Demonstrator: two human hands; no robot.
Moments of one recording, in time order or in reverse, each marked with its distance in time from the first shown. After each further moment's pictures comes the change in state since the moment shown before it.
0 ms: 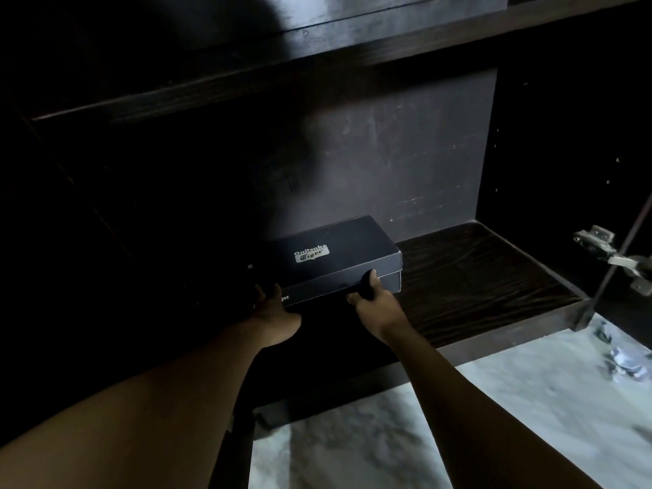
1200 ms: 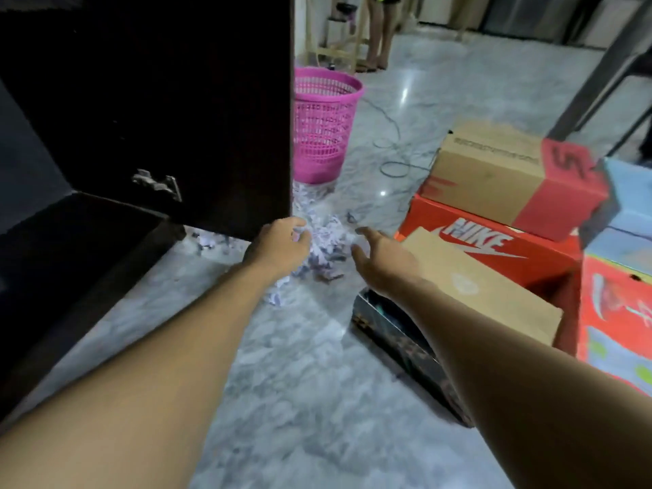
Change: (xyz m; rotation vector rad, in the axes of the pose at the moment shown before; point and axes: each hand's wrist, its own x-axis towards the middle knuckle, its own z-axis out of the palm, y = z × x) left_hand -0.418 0.276 0.122 -0.292 -0.427 1.203; right_hand -0.515 0.060 -0.287 -0.738 0.913 0.523
